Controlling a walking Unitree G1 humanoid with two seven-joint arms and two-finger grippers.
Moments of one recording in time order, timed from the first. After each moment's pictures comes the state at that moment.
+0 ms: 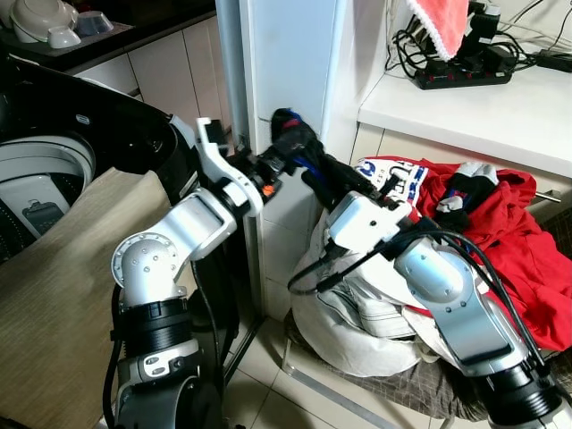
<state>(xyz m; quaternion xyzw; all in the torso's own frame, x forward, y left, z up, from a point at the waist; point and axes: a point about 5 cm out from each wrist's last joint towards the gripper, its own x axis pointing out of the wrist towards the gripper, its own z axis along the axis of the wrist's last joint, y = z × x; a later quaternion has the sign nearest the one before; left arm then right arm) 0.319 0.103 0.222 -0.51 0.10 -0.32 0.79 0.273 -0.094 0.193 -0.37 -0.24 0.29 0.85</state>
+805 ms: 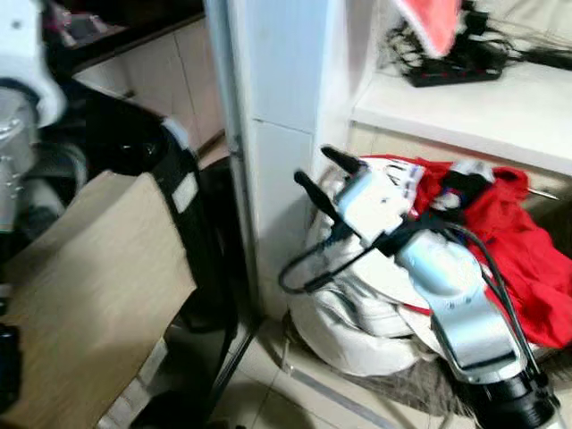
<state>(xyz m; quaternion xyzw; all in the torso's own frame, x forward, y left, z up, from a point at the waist) 0.345 0.300 0.302 0.21 -0.01 0.12 0.97 0.270 -0.081 0.217 -0.24 -0.19 0.33 0.89</state>
